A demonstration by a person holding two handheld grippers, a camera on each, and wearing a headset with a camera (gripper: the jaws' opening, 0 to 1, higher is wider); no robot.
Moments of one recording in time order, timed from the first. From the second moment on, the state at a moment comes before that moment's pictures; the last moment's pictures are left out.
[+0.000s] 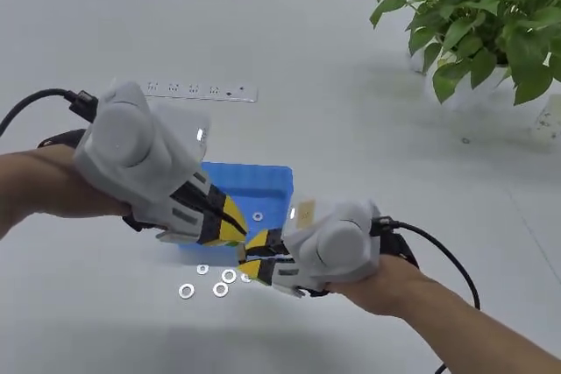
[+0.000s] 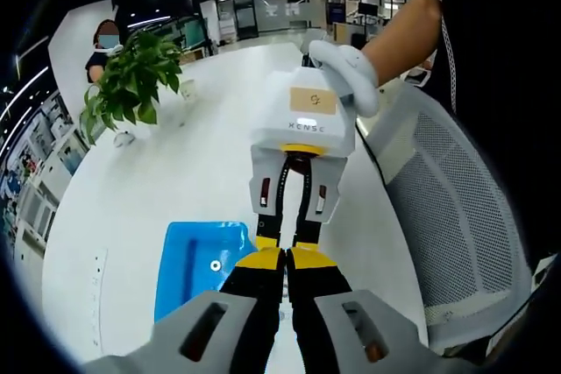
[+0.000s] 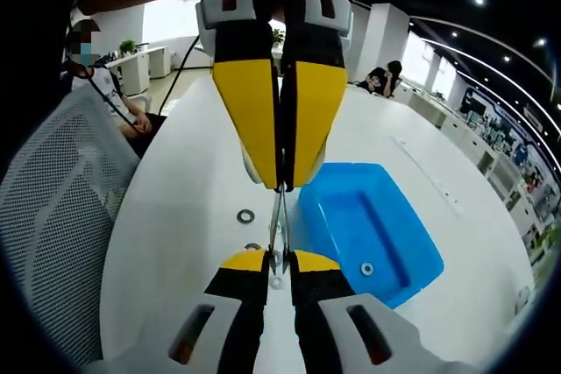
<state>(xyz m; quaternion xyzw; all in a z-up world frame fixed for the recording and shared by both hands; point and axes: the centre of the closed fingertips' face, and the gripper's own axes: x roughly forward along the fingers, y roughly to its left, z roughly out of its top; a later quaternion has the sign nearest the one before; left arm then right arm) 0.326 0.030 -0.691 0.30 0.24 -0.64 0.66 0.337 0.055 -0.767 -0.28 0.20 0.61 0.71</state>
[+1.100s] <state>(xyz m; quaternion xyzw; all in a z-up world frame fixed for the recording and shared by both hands) 0.326 0.029 -0.708 0.30 0.26 -0.64 0.66 0.335 0.051 -0.783 -0.27 0.21 0.60 0.72</state>
